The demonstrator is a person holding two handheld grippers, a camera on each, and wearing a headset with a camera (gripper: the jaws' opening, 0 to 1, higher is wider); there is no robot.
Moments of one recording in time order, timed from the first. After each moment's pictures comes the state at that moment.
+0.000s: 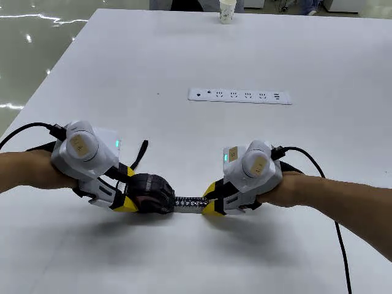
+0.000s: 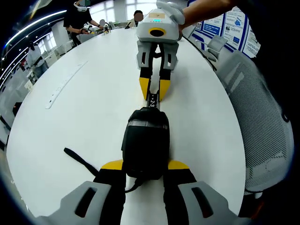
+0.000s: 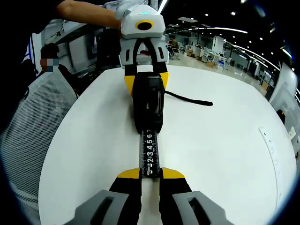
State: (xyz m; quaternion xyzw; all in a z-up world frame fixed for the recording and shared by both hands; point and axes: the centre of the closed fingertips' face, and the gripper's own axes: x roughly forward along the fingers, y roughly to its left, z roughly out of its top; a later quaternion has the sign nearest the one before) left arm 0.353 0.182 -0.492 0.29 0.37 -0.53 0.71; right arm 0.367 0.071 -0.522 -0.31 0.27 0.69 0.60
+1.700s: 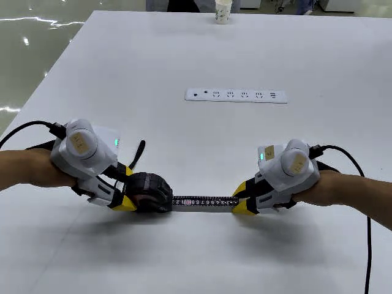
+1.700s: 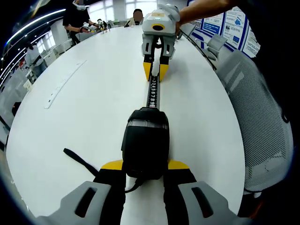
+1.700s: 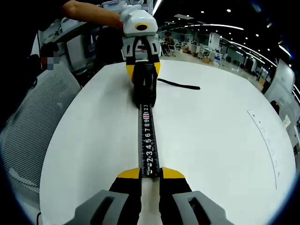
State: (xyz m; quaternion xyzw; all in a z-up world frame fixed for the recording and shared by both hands) left arm 0.353 0.183 -0.493 0.29 0.37 -0.53 0.70; right arm 0.376 0.008 -0.520 -0.31 0.29 0.67 0.61
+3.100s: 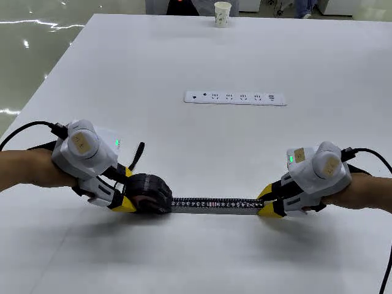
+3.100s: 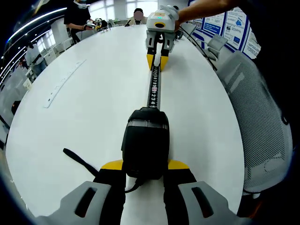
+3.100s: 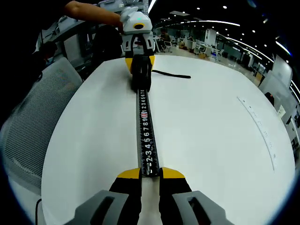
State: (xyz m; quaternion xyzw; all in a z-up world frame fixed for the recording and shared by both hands) left arm 0.354 0.183 -0.491 0.29 0.38 -0.53 0.70; right arm 0.385 -0.043 -0.521 -0.32 0.30 0.66 0.61
